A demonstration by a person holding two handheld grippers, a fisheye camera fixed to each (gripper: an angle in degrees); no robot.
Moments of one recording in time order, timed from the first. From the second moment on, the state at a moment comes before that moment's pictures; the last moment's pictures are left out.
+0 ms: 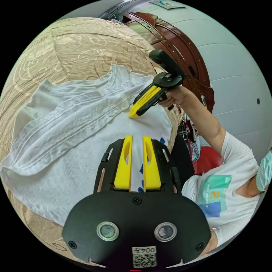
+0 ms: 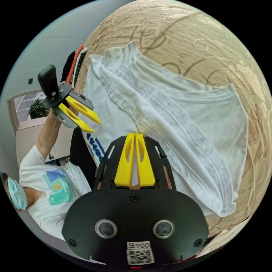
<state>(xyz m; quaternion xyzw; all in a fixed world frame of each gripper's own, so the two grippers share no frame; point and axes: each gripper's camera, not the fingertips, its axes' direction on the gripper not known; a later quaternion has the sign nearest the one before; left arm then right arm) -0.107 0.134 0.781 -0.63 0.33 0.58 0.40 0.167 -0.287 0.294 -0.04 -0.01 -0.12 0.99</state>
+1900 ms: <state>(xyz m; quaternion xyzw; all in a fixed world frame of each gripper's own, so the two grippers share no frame) -0.247 -0.347 0.410 -0.34 0.31 0.75 0.47 0.024 0.530 0.100 0.50 -0.20 0.04 0.84</state>
